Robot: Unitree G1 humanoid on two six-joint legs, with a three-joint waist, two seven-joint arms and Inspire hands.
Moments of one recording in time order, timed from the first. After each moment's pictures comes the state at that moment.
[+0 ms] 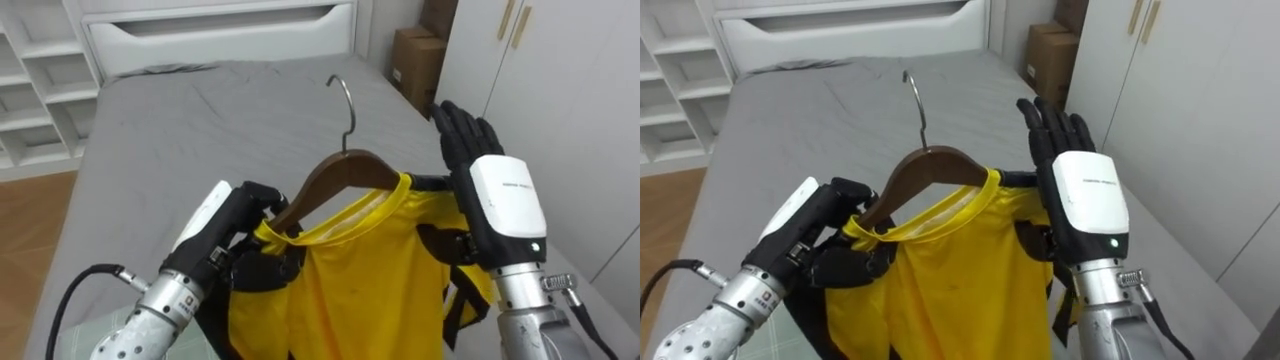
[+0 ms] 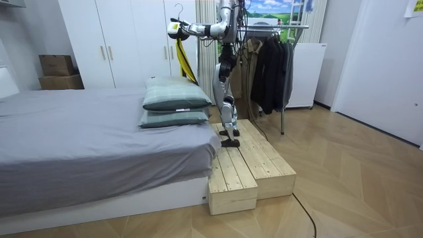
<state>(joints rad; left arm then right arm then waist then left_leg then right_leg) -0.08 0.37 -0.17 -0.04 0.17 -0.12 -0.11 -0.19 -0.40 0.20 0.23 -0.79 -0.23 -0.58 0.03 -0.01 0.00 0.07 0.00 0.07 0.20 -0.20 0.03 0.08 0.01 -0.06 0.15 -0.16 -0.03</state>
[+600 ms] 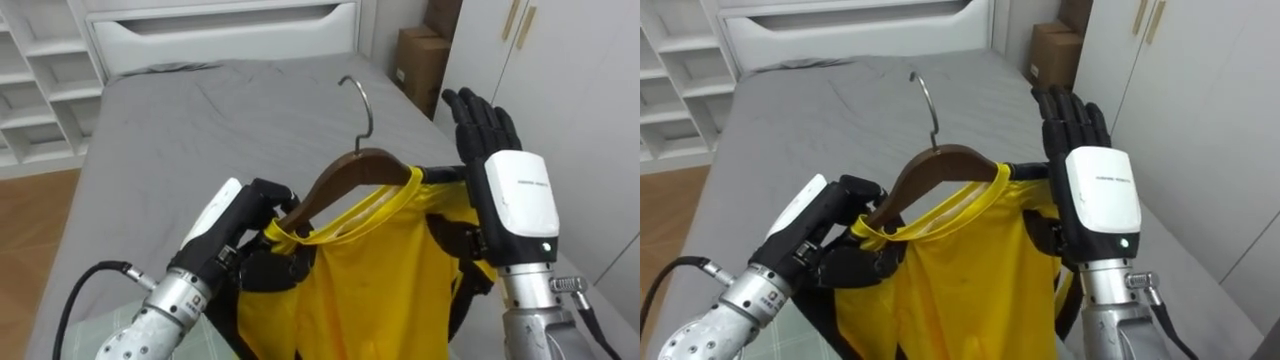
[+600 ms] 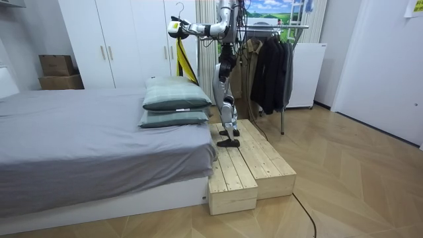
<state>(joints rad) -0.08 0.38 -0.21 -0.06 0.16 -0.11 -0.11 -0.19 -0.42 0.21 0.26 -0.79 -0.22 -0.64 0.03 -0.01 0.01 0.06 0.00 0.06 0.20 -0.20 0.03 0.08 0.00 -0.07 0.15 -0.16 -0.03</state>
